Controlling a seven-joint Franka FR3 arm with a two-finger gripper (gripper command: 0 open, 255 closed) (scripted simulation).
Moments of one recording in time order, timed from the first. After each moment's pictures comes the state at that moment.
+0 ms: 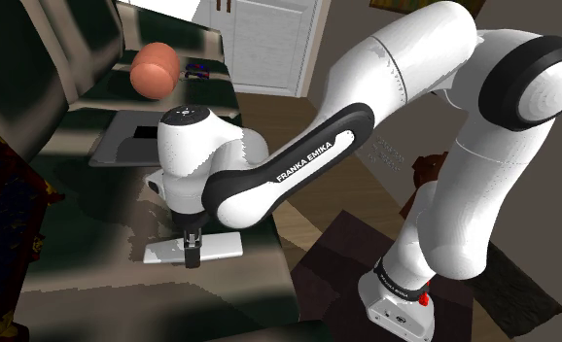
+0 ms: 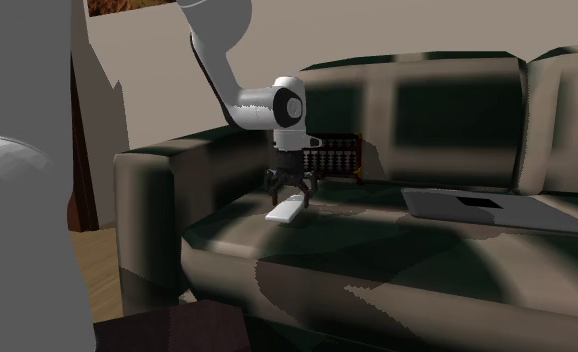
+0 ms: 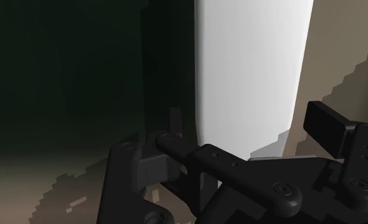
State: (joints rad) arm 0.29 0.14 0.41 -2.19 -0.09 2.32 -0.16
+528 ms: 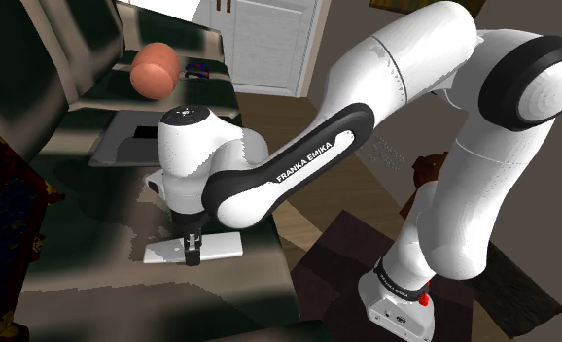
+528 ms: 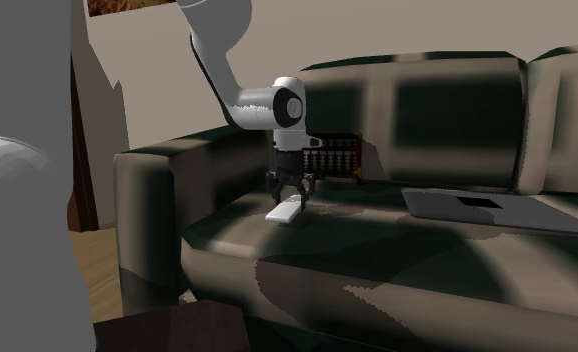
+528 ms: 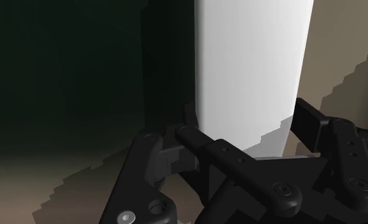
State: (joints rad) arm 0.29 0.14 0.41 -2.19 -0.09 2.32 -0.16
